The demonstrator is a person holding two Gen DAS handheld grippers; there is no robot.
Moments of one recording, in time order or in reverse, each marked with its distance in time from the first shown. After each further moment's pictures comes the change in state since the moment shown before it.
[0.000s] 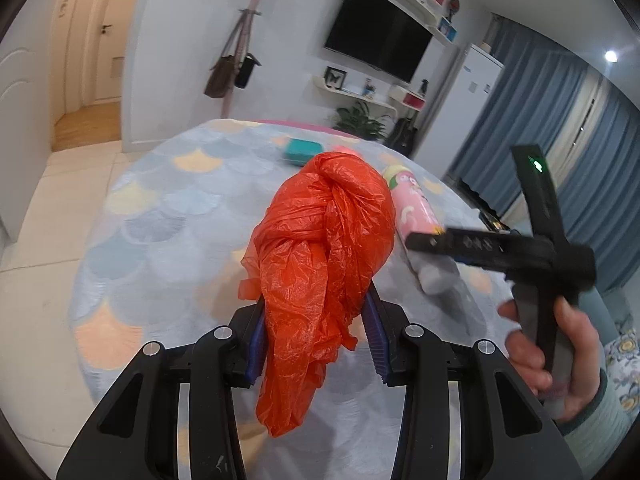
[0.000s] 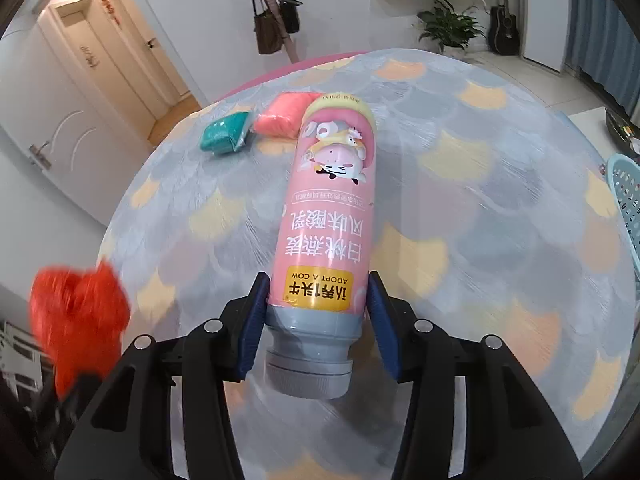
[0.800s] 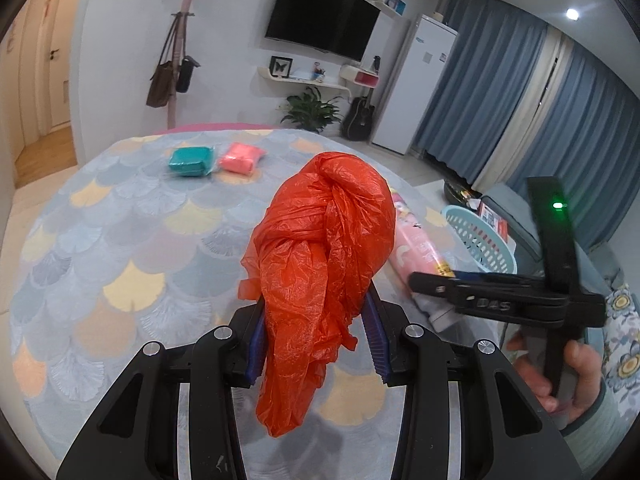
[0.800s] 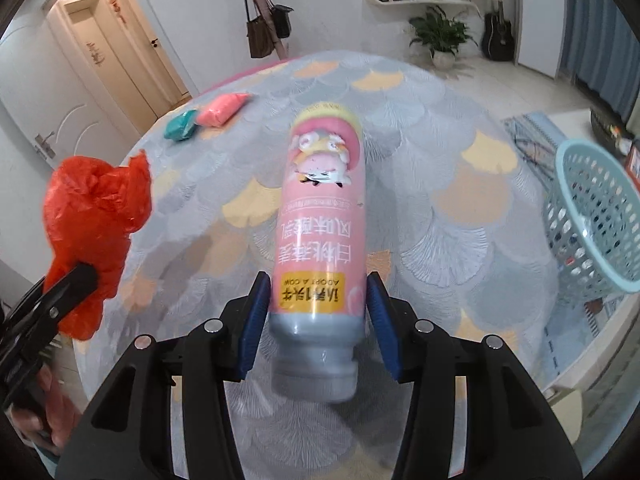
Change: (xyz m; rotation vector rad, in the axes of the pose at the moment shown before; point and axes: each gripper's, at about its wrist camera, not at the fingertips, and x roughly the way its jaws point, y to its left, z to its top) left arm 0.042 -0.087 0.016 0.141 0.048 -0.085; right arm -0.041 -0.086 -0.027 -0.007 0.010 -0.016
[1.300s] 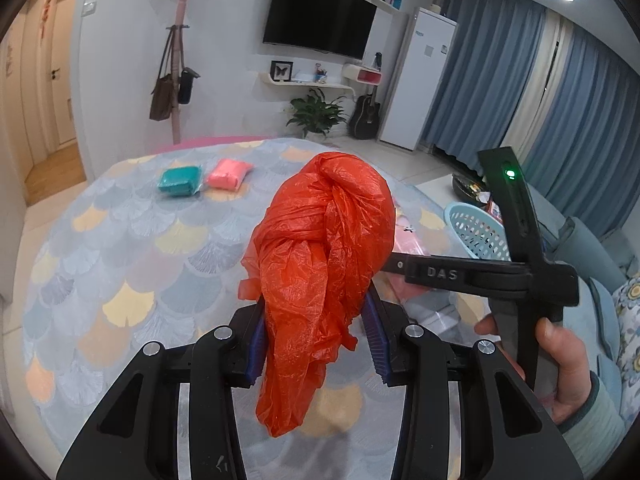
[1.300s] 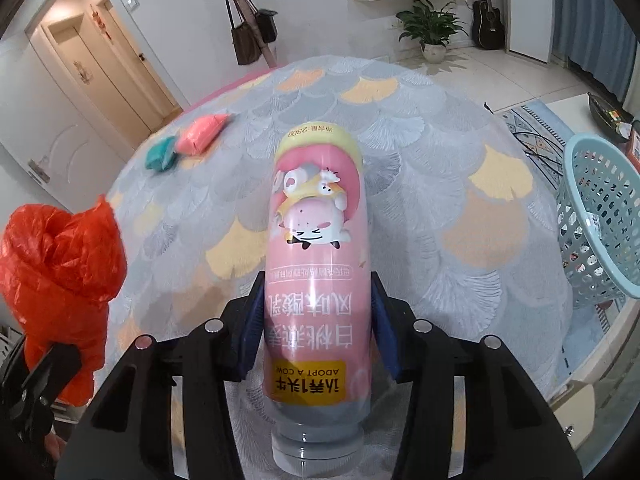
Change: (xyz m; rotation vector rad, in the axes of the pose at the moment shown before) left arm 0.002 -0.038 0.009 0.054 -0.002 0.065; right arm 0.007 -0.014 0.028 0.073 -0.029 0.036
